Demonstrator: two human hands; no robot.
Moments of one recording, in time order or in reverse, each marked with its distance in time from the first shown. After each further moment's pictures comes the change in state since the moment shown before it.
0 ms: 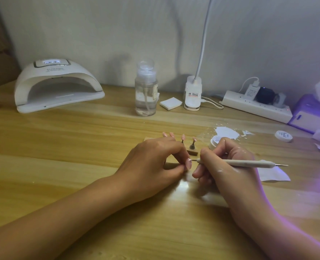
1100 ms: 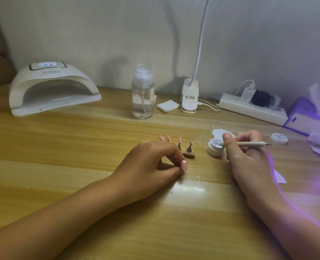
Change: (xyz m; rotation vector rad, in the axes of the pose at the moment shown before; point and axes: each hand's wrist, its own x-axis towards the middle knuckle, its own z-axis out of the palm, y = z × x) left_hand 0.001 -0.003 -0.004 -0.149 -0.052 -0.078; right_hand 0.041 0.025 -0.040 -0.318 0.304 -0.166
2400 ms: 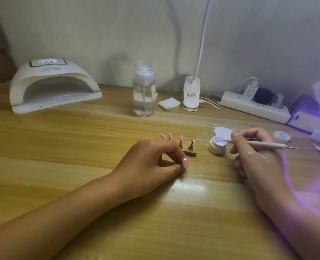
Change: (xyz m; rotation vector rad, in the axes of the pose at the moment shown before) left_hand 0.001 -0.001 -0.001 -0.026 -0.004 -0.012; right_hand 0.000 -0.003 -0.011 0.076 -0.001 0.020
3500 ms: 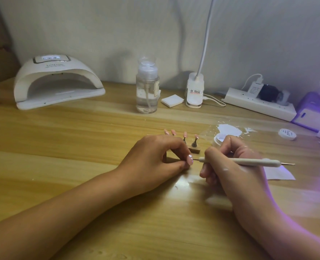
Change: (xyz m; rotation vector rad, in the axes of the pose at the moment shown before) left_hand 0.002 -0.001 0.002 0.035 0.014 0.029; right_hand -0.048 -0.038 0.031 0.183 -0.268 0.180
